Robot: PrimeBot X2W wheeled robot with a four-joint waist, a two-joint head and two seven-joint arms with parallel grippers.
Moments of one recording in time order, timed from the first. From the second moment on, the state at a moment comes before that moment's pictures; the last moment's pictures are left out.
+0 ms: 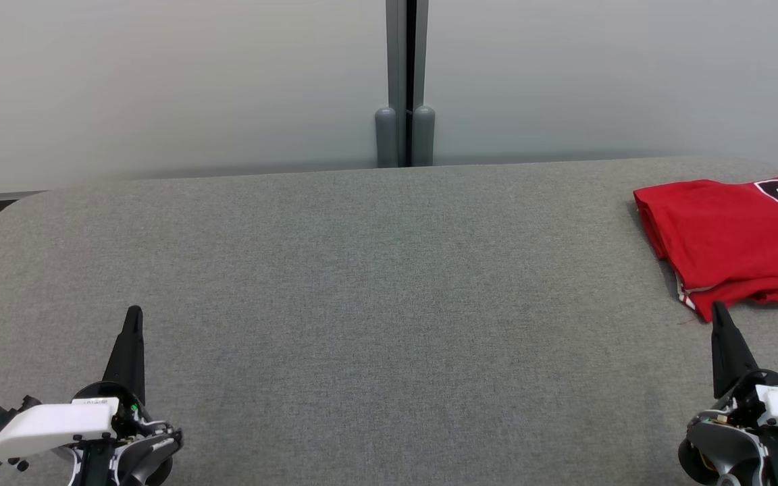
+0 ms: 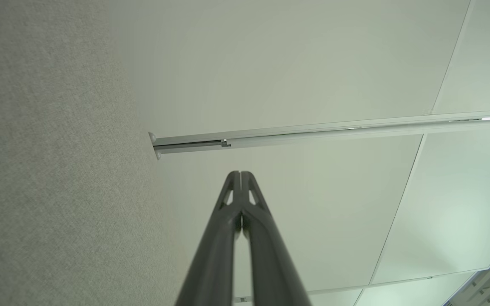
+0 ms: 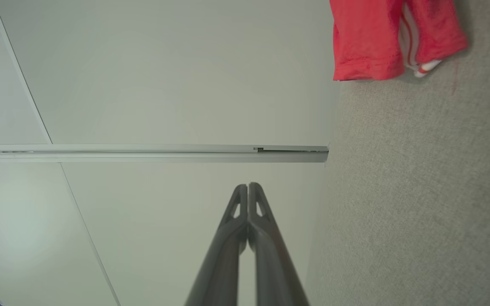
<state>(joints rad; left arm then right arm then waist) -0.10 0.09 0.06 0.24 -1.65 -0.13 0.07 -0.10 -0.08 -0.08 0.24 1.64 0.13 0.08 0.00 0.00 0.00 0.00</state>
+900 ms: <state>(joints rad) -0.10 0.08 0.07 0.24 -1.65 -0.13 0.08 -0.10 -0.07 -0.09 0.24 1.64 0.13 0.09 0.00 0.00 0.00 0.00</state>
